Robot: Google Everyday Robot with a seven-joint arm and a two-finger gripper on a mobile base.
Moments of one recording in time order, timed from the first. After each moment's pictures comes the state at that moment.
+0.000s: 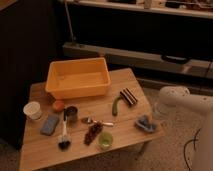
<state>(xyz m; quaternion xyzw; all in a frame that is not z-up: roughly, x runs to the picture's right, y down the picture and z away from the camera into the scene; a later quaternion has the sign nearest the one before) 0.277 0.179 0.843 -0.27 0.19 0.70 0.63</state>
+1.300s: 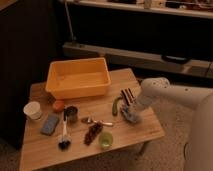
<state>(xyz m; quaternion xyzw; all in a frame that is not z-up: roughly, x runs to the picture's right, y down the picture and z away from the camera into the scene) 0.155 0.141 0.837 -0.30 0.09 0.62 0.71</state>
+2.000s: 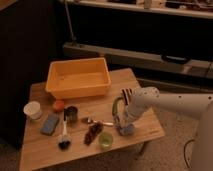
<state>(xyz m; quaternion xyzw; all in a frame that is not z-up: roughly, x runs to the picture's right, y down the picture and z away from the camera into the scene) 0.104 0.203 0.817 -0.37 0.08 0.55 0.74</state>
